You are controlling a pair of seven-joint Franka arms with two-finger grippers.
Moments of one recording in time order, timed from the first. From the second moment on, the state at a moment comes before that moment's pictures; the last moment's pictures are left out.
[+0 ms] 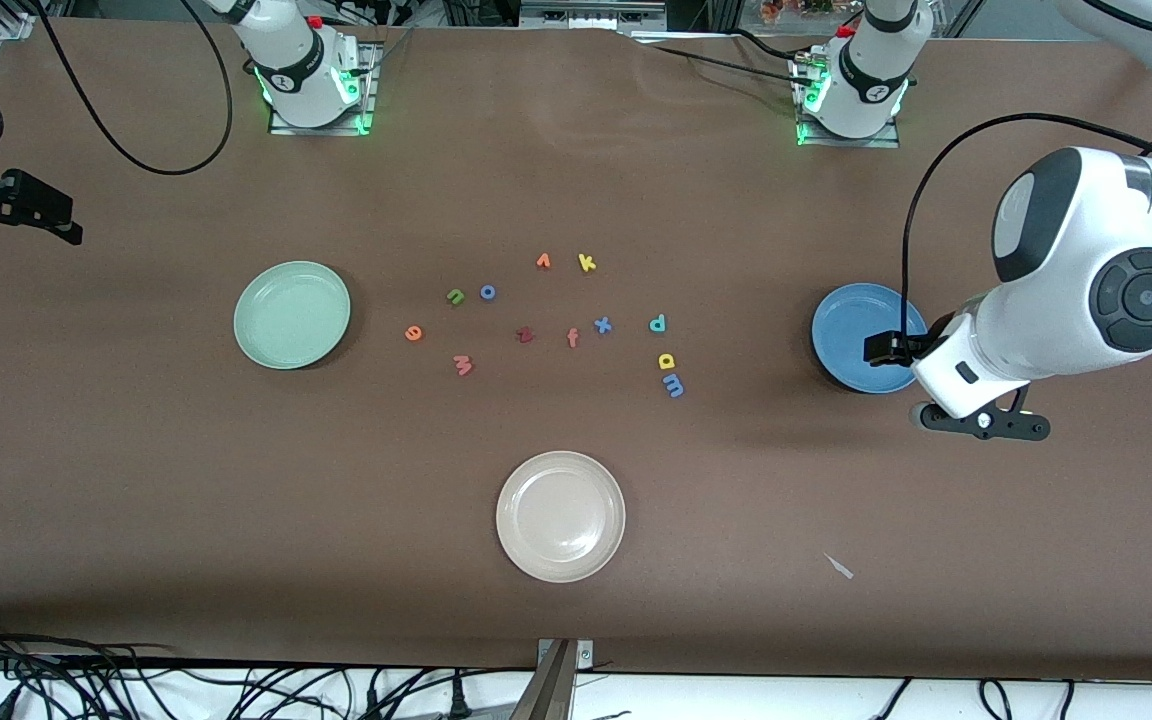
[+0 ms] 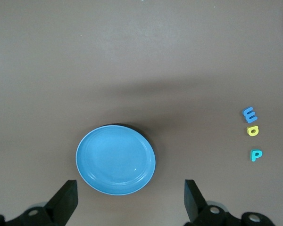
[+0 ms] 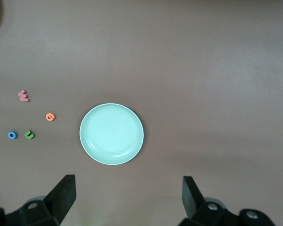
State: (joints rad) left arm -0.05 0.43 -0.15 -1.37 0.06 1.59 -0.11; right arm 0.00 0.00 -0.07 -1.62 -0.01 1.59 -0.19
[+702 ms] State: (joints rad) left arm -0.03 0.43 -0.15 -1.37 0.06 1.59 -0.11; right arm 0.00 0.00 -0.07 -1.62 -0.01 1.59 -0.19
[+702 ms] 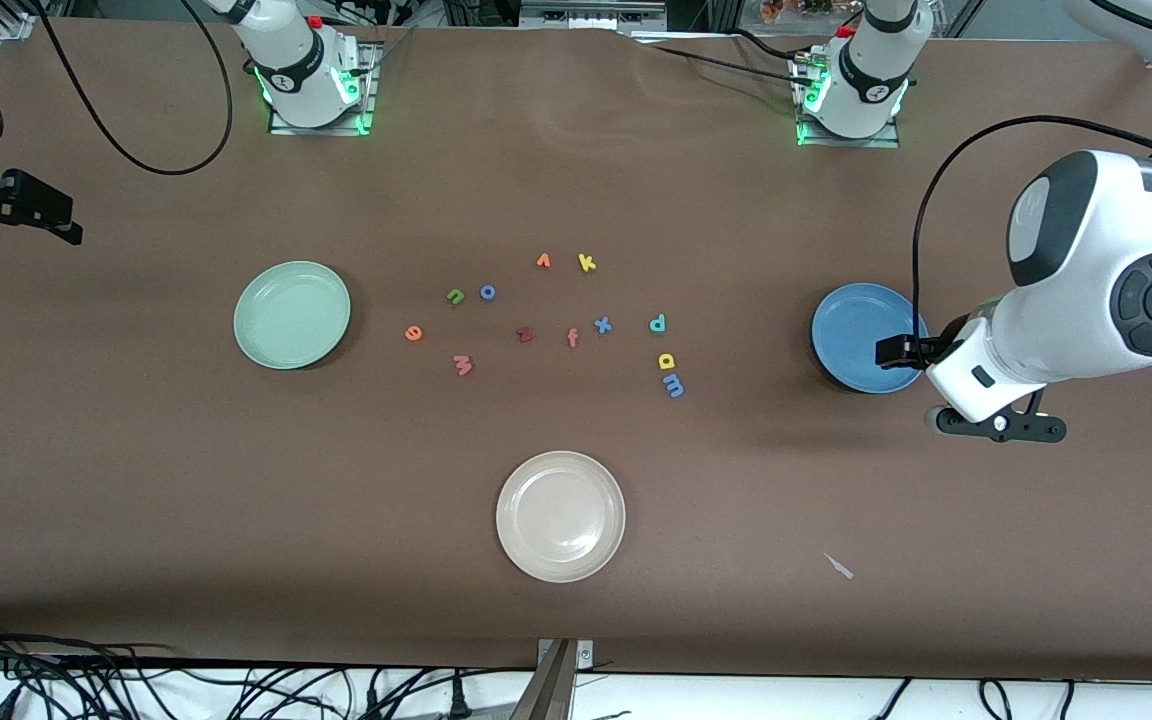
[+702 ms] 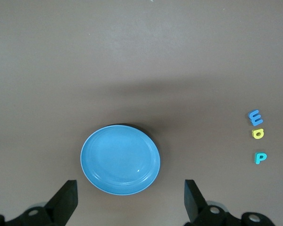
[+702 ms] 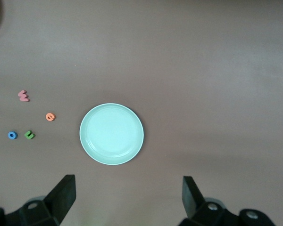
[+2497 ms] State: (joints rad) left arm -0.03 0.42 -0.15 -1.35 0.06 1.59 -0.09; right arm 0.00 0.00 -0.07 -1.62 -0.01 1.59 -0.19
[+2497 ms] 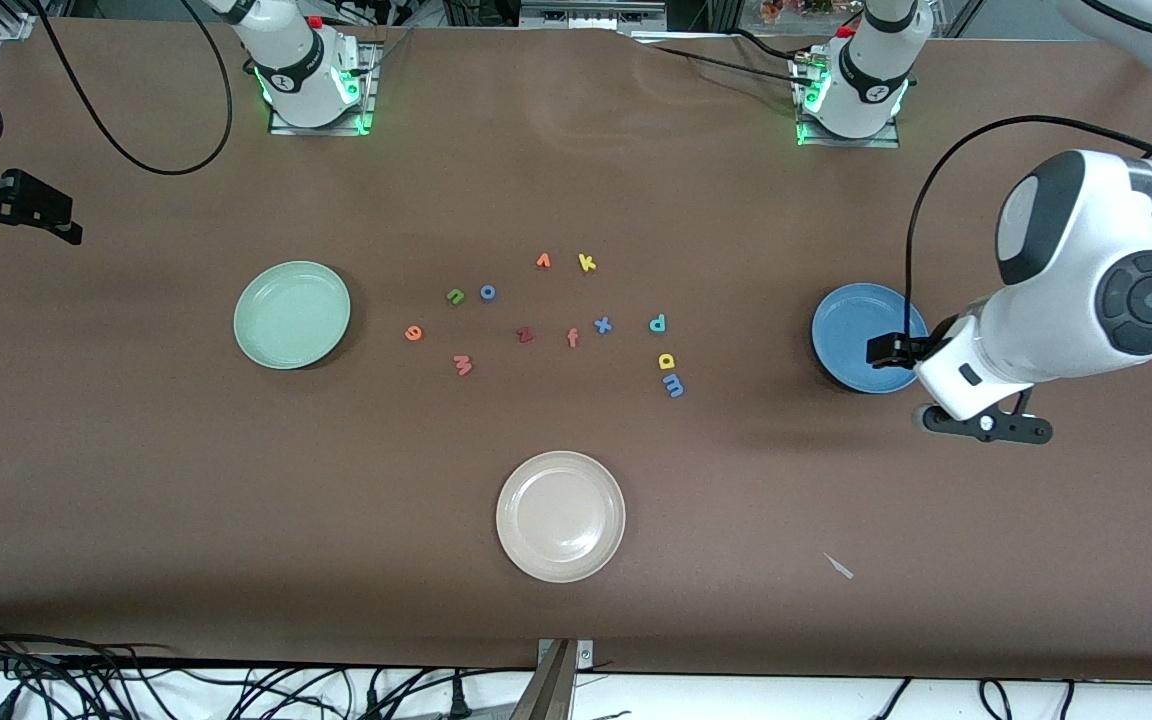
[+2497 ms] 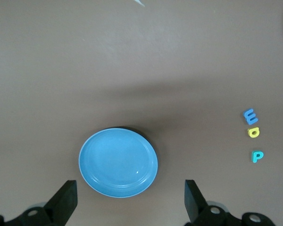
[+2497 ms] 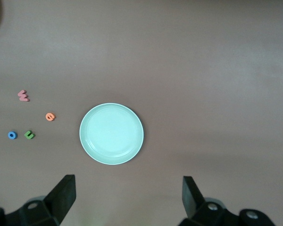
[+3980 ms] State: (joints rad) left arm -0.18 0.56 -0.24 -1.42 -0.08 1.76 -0.54; right arm 0.09 0.20 -0.02 -1.99 0.04 2.12 0.19
